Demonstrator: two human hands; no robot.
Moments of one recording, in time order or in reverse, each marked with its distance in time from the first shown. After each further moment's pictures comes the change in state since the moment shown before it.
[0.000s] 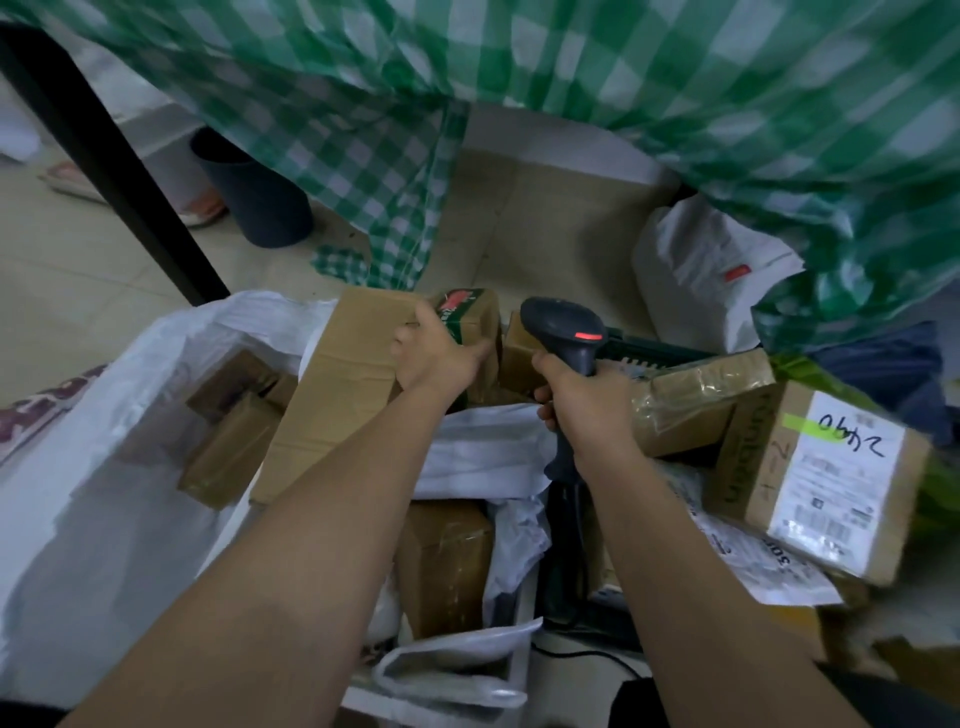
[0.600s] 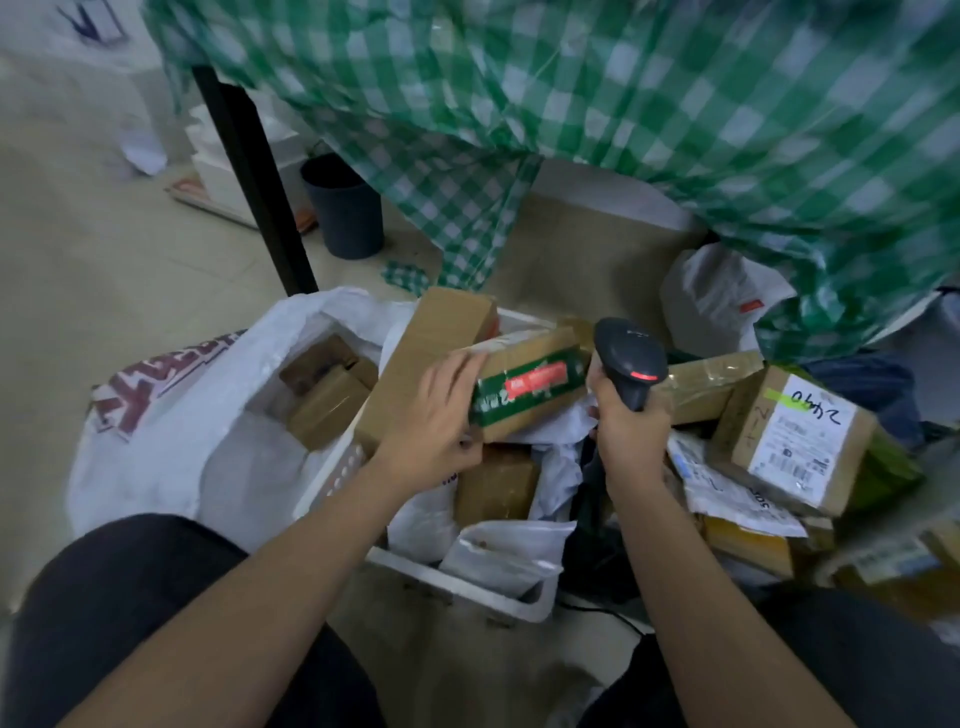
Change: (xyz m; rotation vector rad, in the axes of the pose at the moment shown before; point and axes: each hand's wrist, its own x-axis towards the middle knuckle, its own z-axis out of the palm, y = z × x) left_hand -0.148 -0.111 -0.101 0.296 0.054 0.840; right_hand -0.105 0.018 -0.015 0.075 0.128 -0.168
